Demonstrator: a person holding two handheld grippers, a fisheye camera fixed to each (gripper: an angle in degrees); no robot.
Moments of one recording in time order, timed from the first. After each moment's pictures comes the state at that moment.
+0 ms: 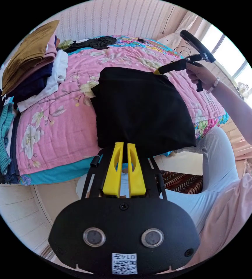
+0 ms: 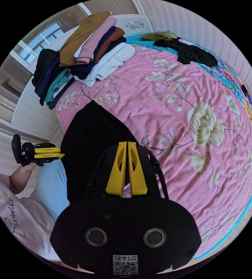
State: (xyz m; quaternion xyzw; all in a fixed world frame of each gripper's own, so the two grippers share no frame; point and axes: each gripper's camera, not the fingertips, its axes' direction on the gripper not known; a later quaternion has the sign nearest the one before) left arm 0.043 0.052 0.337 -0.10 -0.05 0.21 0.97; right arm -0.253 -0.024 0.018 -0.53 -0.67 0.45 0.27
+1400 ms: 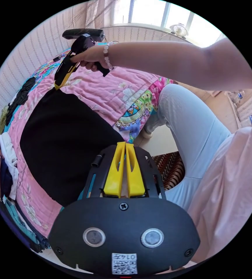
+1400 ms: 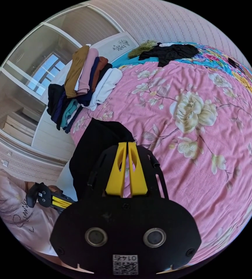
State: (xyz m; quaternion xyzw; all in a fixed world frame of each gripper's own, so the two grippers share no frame) left arm 0.255 0.021 0.403 -0.13 0.03 0.47 0.87; right arm -0.142 0.130 0.009 -0.50 -0.60 0.59 0.21
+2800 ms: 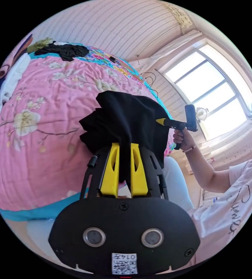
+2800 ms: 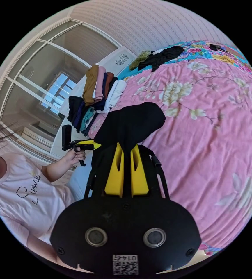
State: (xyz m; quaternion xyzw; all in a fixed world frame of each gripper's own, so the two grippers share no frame) left arm 0.180 -0.138 0.483 -0.06 0.24 0.19 0.95; right arm 0.014 0.191 -0.114 -0.47 -0.56 0.66 0.17
